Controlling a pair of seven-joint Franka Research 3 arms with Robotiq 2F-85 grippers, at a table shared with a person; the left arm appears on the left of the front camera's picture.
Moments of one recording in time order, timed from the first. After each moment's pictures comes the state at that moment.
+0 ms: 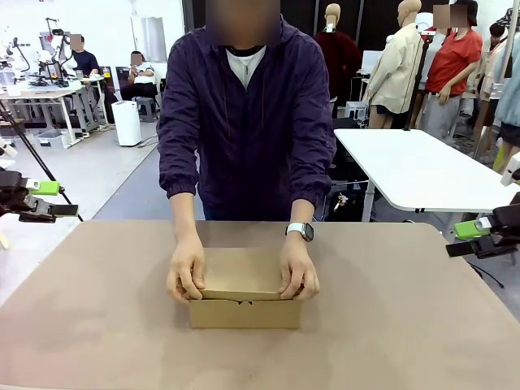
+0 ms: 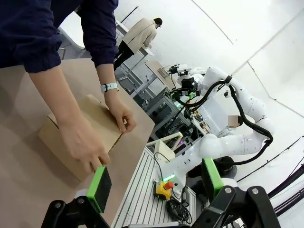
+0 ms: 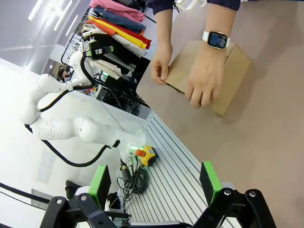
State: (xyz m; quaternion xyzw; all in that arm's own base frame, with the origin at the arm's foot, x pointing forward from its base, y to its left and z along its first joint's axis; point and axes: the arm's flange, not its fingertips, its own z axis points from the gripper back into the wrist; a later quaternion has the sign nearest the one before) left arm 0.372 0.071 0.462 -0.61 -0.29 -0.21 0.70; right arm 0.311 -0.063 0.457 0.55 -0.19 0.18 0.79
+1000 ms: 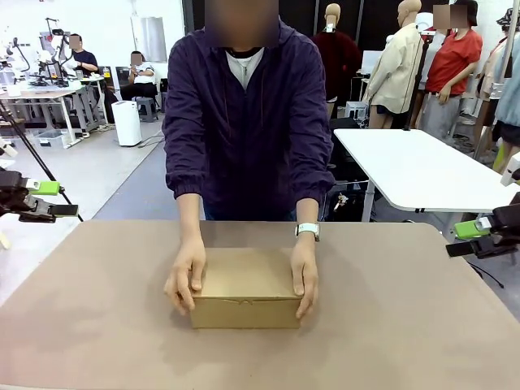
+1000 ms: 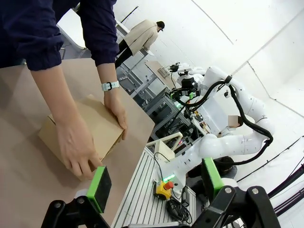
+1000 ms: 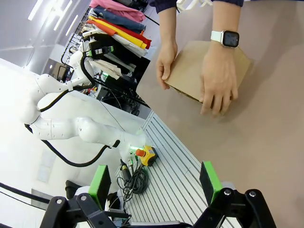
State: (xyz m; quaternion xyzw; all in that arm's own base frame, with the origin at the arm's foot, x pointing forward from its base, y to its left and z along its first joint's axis) left arm 0.372 0.071 0.462 -0.61 -0.29 -0.21 0.70; right arm 0.311 -0.063 0.457 0.55 -0.19 0.18 0.79
